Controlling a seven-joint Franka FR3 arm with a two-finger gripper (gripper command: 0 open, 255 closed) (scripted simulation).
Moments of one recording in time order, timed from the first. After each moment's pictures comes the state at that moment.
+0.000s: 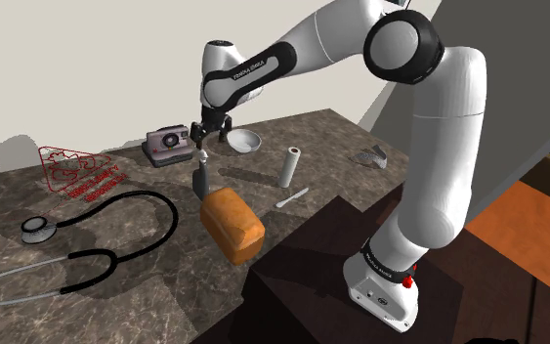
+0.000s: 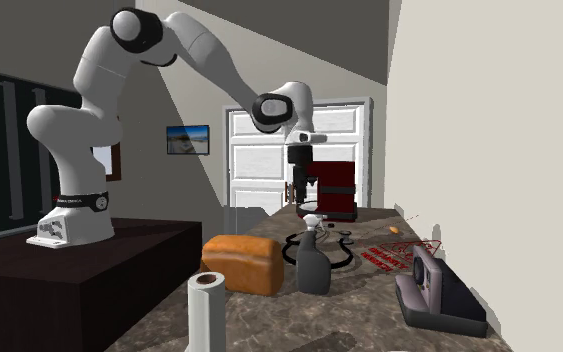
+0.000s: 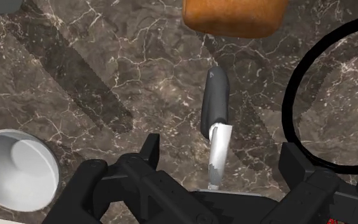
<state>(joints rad) 0.02 0.48 0.17 -1.83 -0.14 2.34 0.26</state>
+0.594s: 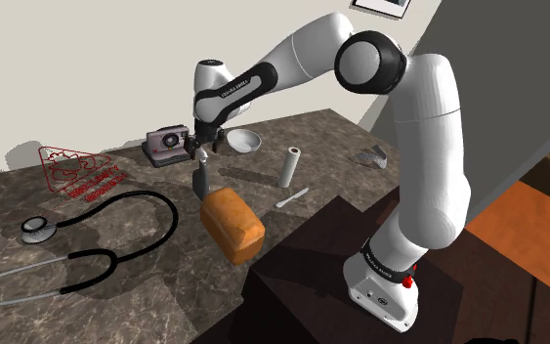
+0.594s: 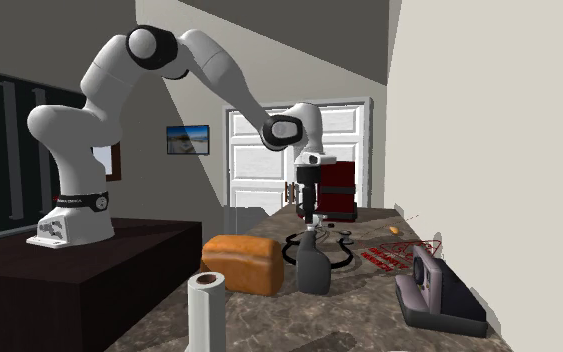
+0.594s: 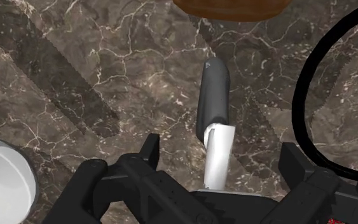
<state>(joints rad) 0.04 0.66 0.15 -1.70 -0.16 2.38 0.29</state>
